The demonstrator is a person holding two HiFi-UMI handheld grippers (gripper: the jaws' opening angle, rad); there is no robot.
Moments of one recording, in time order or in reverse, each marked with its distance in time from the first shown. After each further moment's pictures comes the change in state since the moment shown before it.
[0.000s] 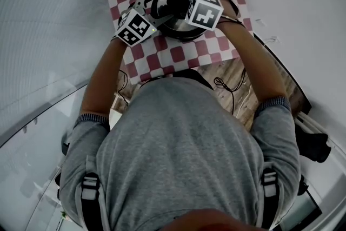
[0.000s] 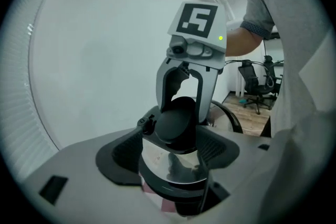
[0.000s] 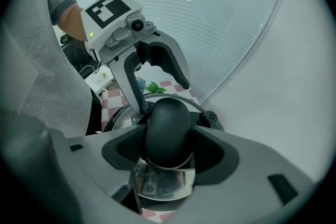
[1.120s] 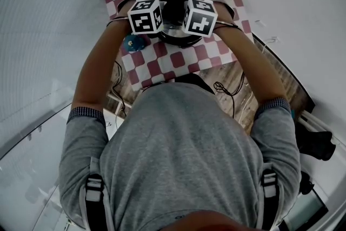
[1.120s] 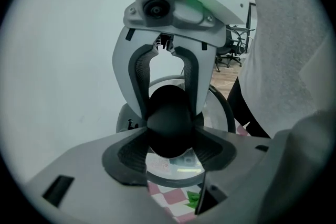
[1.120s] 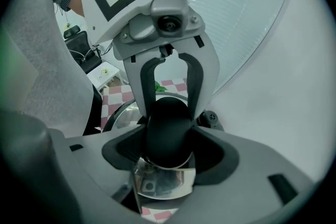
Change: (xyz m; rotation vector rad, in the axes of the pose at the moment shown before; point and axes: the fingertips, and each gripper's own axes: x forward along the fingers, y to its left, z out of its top) left arm 0.036 -0.023 -0.008 0.365 0.382 -0.406; right arm 0.001 0.003 -0.003 -0.033 0.015 0.004
